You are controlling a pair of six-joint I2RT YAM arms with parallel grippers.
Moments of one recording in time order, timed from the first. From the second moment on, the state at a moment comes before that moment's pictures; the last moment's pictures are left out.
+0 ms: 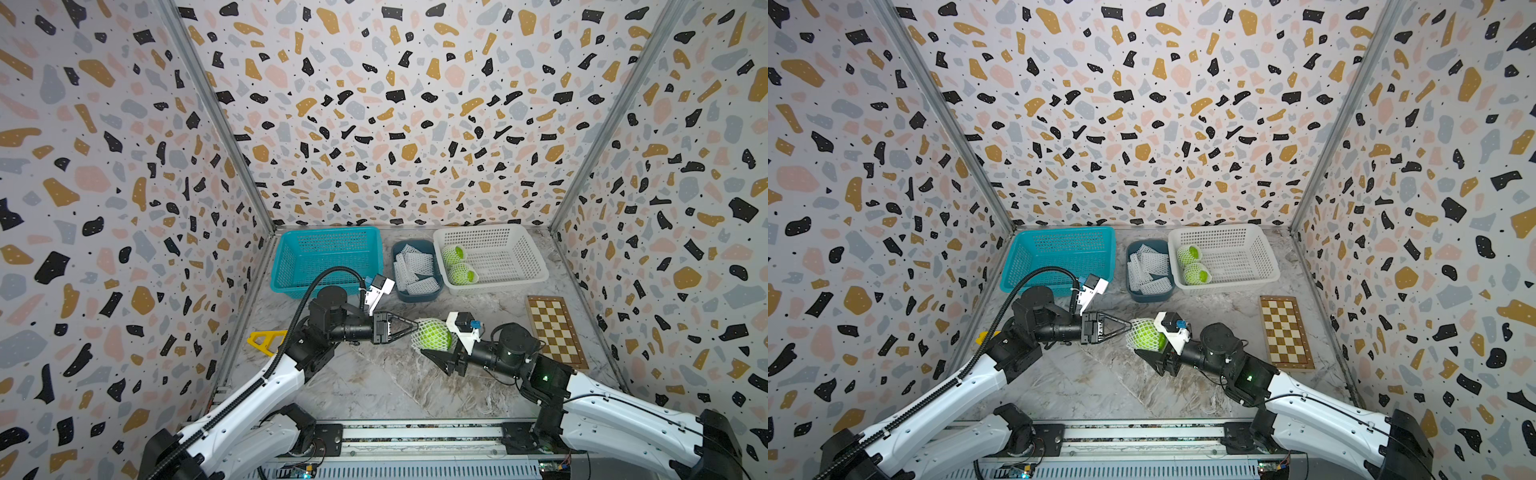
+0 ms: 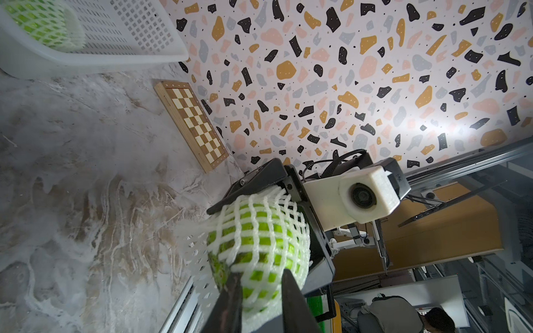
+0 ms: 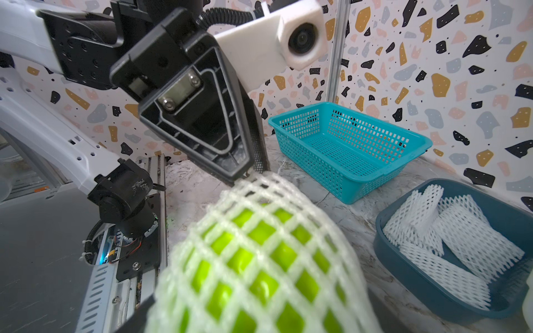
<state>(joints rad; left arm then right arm) -0.58 0.94 0.68 0.08 0.91 -0.87 1.00 0.83 0.50 0.20 -0.21 0.02</state>
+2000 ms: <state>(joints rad) -0.55 0.80 0.65 -0.15 0.55 -0.79 0.73 0.82 0.53 0.17 -0.37 0.20</state>
